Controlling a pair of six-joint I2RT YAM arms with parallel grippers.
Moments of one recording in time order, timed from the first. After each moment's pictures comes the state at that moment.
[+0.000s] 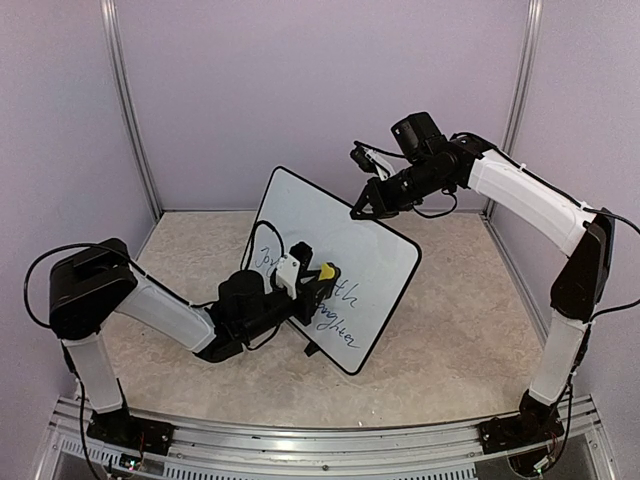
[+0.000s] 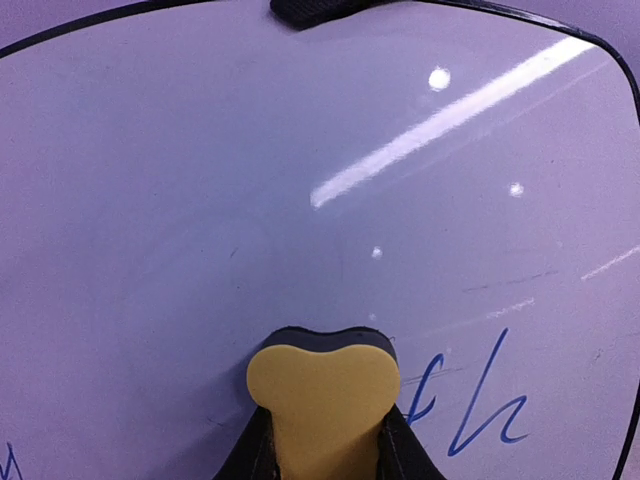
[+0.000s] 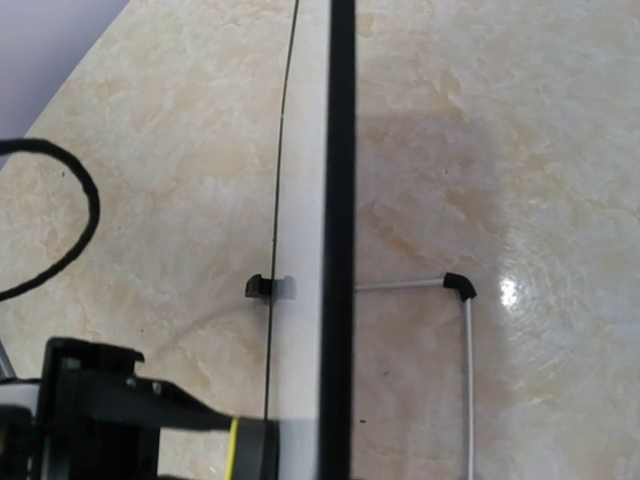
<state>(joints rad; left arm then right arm) -0.97 1.85 0.73 1.08 -0.14 -0.02 0.64 1.85 1.92 -0.86 -0.41 0.14</state>
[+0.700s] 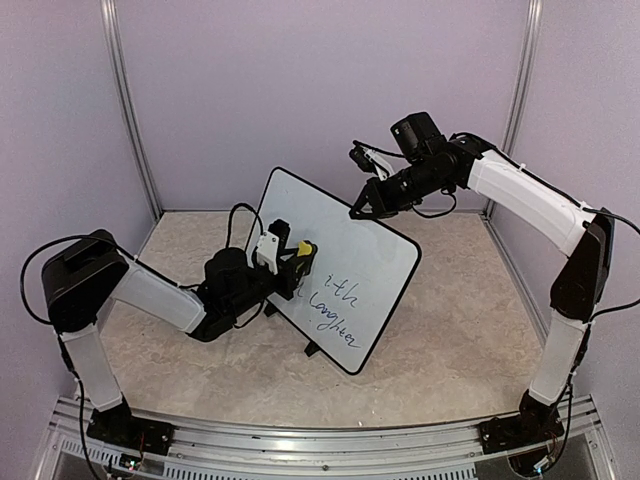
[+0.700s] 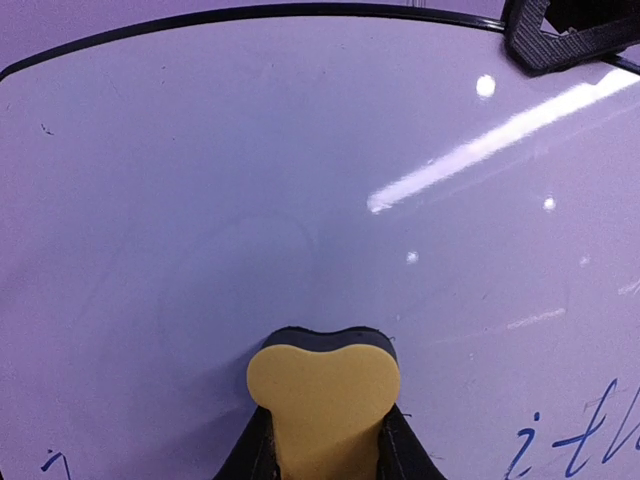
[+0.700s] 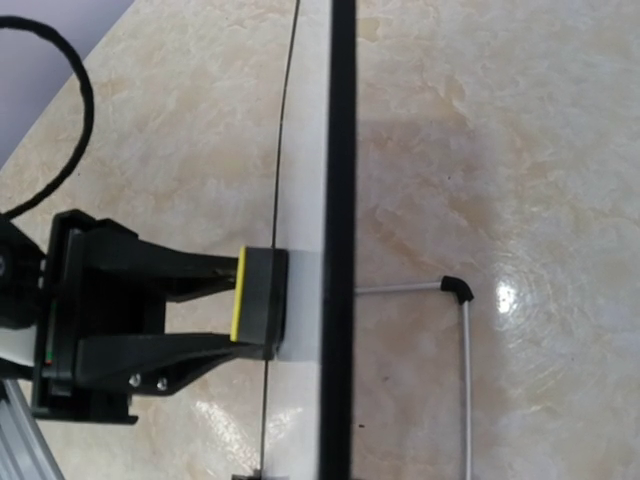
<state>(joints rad) -0.81 1.82 0.75 1.03 -0.09 -0.01 0.64 1.85 1.92 -0.85 -0.41 0.13</state>
